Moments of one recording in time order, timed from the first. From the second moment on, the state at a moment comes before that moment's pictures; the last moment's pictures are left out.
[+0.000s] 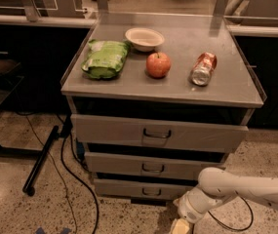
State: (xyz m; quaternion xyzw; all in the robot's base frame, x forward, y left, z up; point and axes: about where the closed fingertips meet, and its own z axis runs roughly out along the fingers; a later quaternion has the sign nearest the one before) arm 0.379 -0.131 0.379 -0.52 0.81 0.28 0.06
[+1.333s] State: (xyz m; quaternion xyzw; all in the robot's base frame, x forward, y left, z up) arm 0.402 -0.078 0.291 -0.52 0.78 0.34 0.09
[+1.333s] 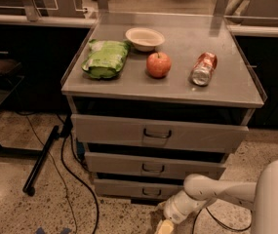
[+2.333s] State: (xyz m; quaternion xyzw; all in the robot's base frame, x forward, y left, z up) arm 0.450 -0.064 0.240 -0.53 0.78 0.31 0.13
